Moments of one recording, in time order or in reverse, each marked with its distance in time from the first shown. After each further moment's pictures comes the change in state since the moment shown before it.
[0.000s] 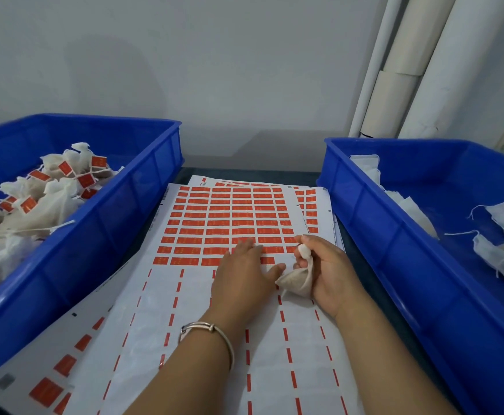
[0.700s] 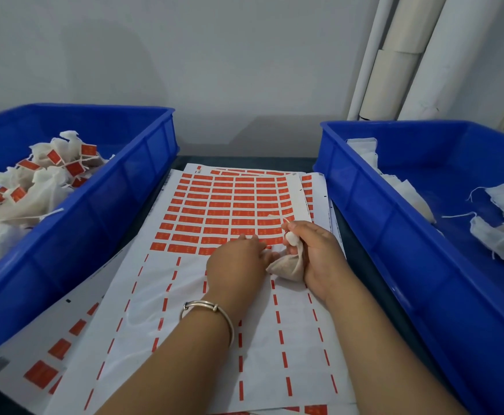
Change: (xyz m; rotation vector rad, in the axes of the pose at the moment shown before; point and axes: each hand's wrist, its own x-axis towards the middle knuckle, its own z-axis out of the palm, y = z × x) left_hand -0.005 0.011 -0.013 0.266 0.013 0.126; right_hand 0.002 0.005 0.004 -0.083 0.024 -0.039
